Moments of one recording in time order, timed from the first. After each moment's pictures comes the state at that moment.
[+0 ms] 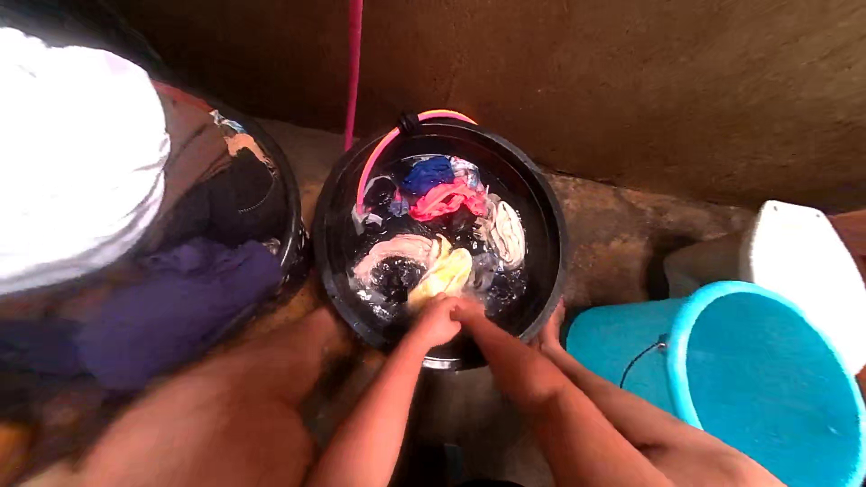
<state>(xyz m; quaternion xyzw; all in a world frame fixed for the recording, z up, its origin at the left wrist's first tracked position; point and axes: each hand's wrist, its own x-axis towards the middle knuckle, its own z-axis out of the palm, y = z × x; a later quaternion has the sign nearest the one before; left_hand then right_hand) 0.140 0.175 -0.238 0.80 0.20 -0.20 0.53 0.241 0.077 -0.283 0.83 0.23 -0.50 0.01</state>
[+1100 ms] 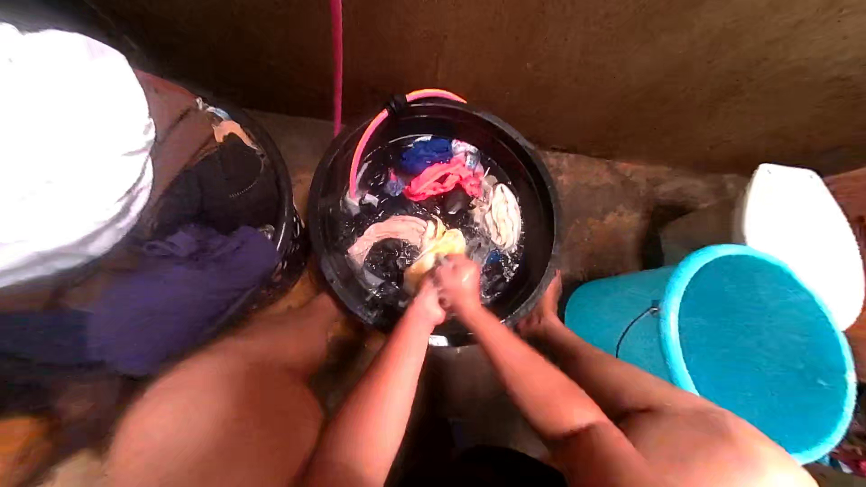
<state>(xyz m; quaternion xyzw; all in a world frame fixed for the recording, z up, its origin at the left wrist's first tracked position) 0.145 0.158 -0.201 0.20 0.51 -0.07 0.84 0.195 0.107 -0.177 0.90 0.18 -0.23 -0.34</state>
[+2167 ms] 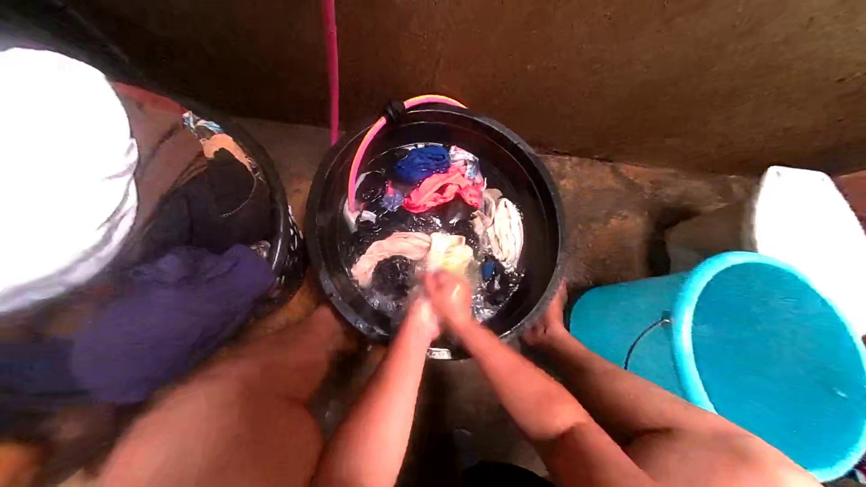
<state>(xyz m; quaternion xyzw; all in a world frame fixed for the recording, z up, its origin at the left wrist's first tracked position) 0.128 0.160 -0.278 0.37 0.36 0.06 0.86 0.193 0.118 -0.208 0.90 0.17 -0.28 -0.27</state>
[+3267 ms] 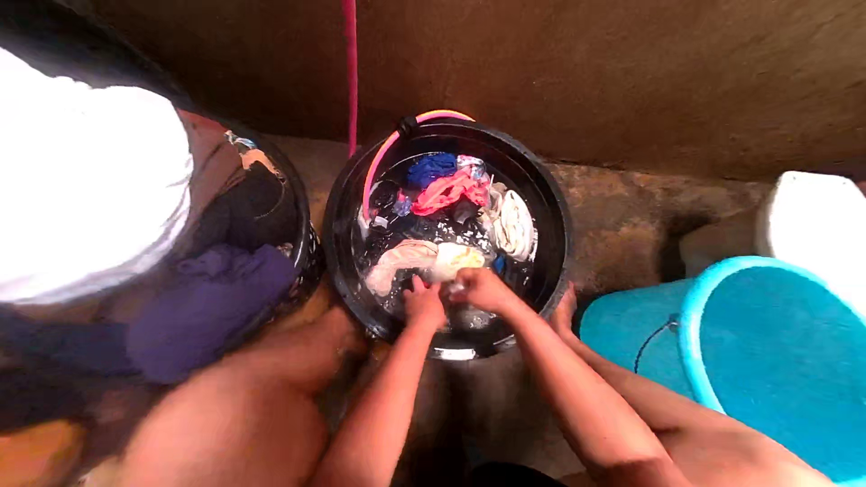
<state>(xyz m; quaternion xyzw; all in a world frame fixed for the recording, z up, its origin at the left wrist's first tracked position) 0.141 0.191 -0.224 0.81 0.35 -0.30 0.35 0.254 0.092 -0.174 0.82 0.29 -0.45 -0.19</state>
